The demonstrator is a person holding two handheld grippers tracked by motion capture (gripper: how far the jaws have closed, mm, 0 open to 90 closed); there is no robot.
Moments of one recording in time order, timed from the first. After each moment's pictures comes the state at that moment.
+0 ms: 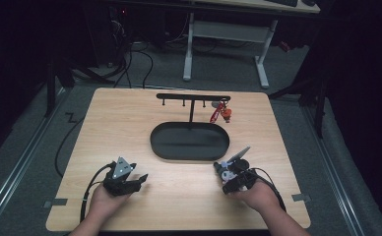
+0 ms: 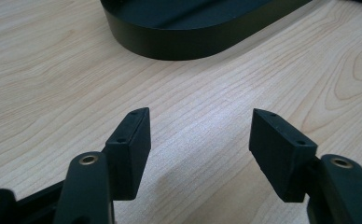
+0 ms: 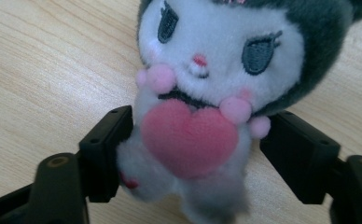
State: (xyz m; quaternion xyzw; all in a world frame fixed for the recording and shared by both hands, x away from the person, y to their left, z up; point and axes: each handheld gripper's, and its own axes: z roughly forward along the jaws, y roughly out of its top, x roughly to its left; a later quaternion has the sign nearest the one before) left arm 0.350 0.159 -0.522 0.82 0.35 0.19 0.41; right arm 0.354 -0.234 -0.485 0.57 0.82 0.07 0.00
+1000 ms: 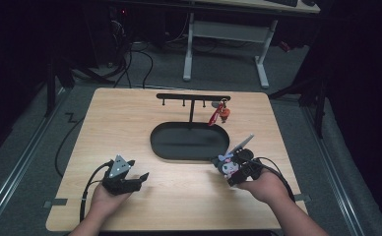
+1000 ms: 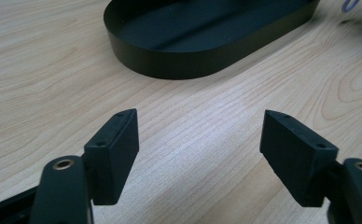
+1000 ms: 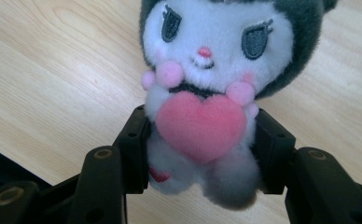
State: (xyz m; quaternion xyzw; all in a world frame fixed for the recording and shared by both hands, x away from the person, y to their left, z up) left arm 0.351 0.161 -0.516 0.81 0.35 0.19 0.44; right arm 0.360 -0.235 -0.433 0.52 0.85 0.08 0.01
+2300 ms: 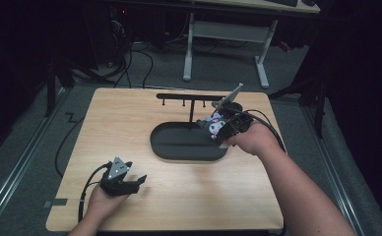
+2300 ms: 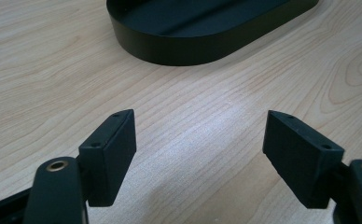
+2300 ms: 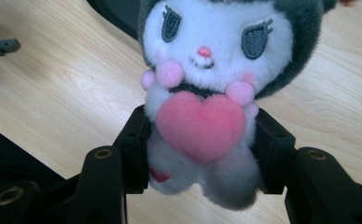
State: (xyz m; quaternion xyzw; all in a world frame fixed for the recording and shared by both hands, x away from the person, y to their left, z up) left arm 0.349 0.167 -0.519 0.82 0.35 0.19 0.42; right arm 0.437 -0.195 -0.330 0.50 0.86 0.11 0.01
